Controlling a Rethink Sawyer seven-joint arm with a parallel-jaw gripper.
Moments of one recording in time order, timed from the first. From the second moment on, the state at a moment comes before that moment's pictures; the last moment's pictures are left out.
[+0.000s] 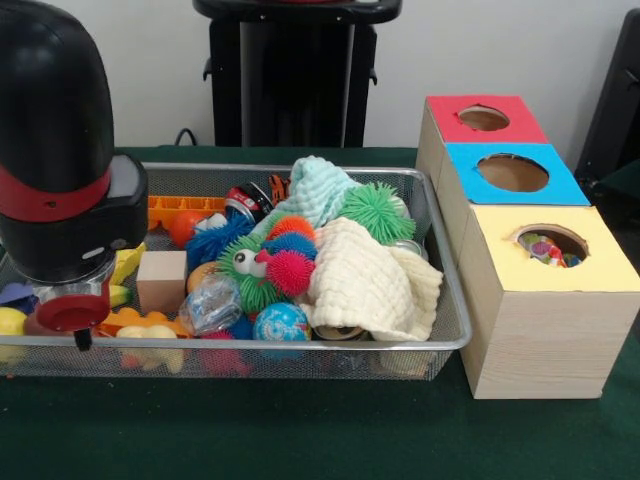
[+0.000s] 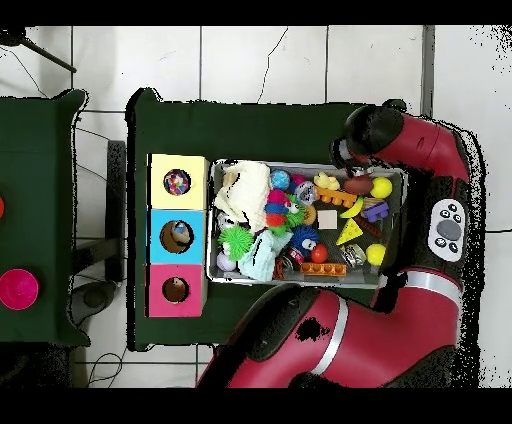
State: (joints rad) arm -0.43 -0.12 -0.09 0.68 -0.11 1.16 2.64
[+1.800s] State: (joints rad) arm -0.29 -0.37 -0.06 0.92 0.02 1.15 2.64
